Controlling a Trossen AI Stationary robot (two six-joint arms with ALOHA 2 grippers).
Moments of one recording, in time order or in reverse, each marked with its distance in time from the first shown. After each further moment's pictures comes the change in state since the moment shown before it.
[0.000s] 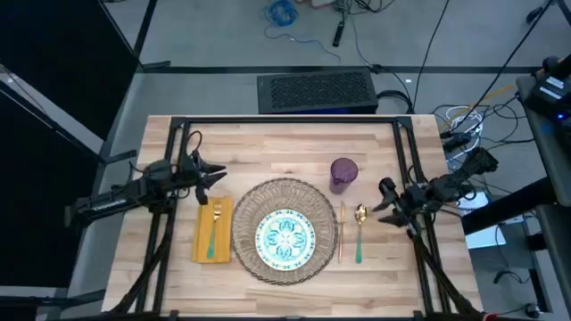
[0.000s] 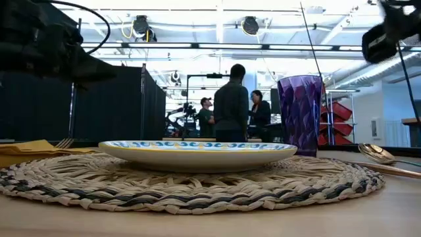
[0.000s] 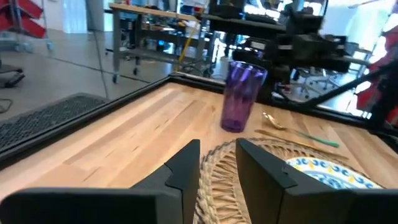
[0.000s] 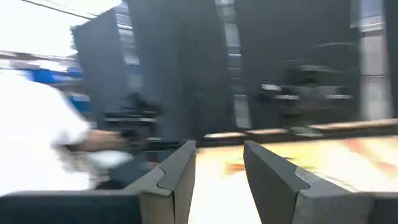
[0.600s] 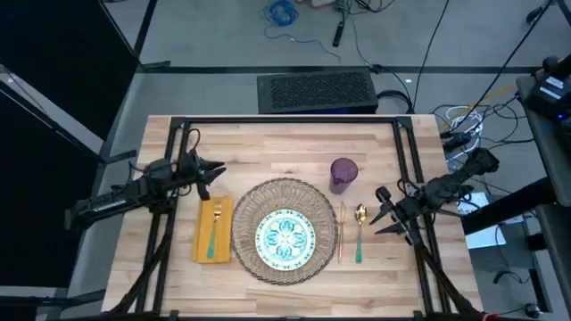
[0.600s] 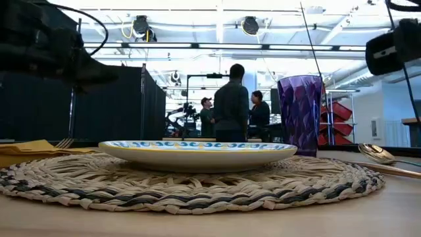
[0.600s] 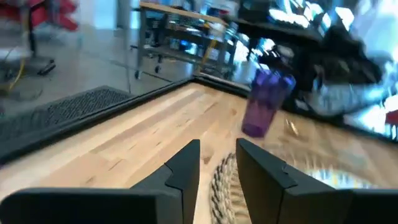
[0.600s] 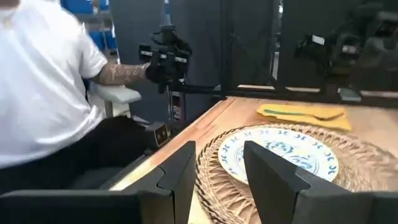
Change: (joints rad) left arm 0.021 0.006 0.000 -0.001 -0.092 -0.144; right arm -0.013 0.021 0.003 -0.243 -0.008 0.019
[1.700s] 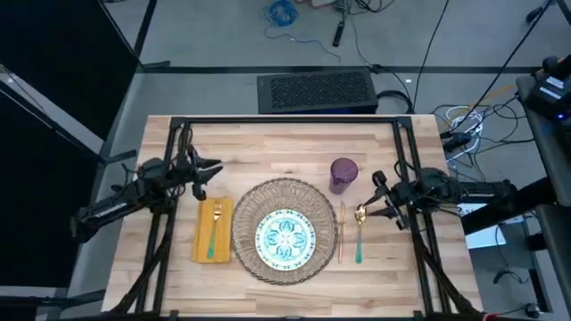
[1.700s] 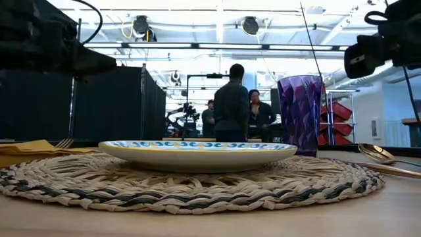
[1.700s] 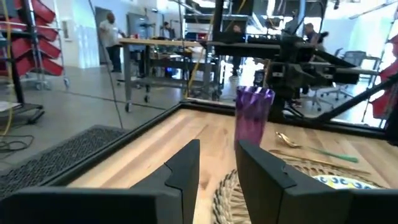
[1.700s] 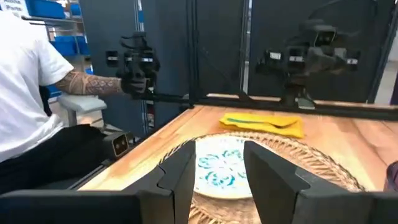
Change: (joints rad) left arm 0.090 -0.095 0.000 0.013 0.168 0.227; right arm -0.579 0.021 0.002 0.034 -0.545 -0.132
